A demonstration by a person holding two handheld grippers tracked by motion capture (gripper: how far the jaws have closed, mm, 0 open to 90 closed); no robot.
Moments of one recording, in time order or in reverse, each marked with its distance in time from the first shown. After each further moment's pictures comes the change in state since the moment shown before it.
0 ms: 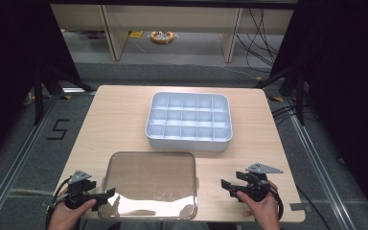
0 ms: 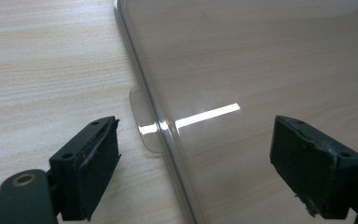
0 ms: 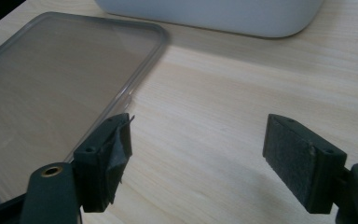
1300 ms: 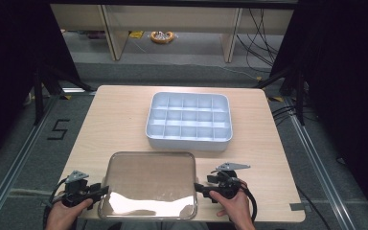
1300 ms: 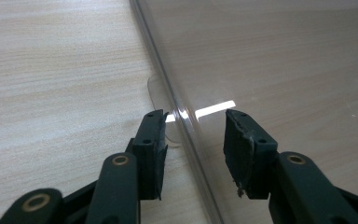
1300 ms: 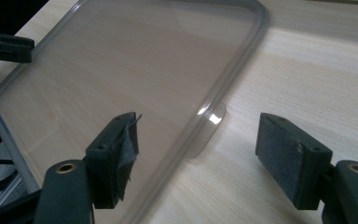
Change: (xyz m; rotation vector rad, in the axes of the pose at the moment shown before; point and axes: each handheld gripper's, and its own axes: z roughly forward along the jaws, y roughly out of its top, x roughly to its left) left arm 0.010 -0.002 0.000 0.028 -0.003 -0.006; right arm 0.050 0.010 0.055 0.105 0.150 0.020
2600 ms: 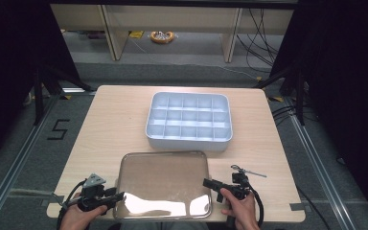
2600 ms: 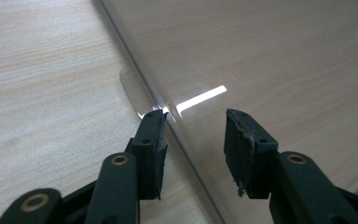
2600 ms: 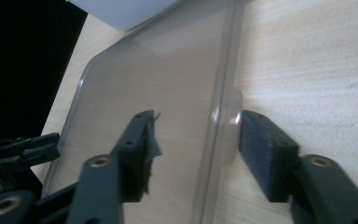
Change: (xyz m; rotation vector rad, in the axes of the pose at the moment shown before) left arm -0.041 0.000 0.013 0.014 -0.094 0.098; right arm -0.027 -0.026 -0.007 -0.120 0.064 0.454
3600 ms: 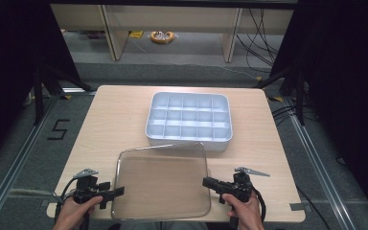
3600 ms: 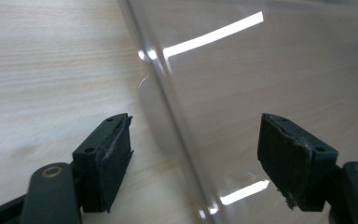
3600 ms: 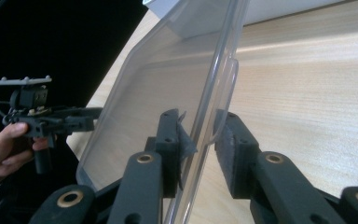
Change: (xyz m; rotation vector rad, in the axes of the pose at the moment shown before) left arm 0.022 0.008 0.005 -0.069 -0.103 -0.217; right arm 0.018 0.003 -0.016 -0.041 0.138 -0.186
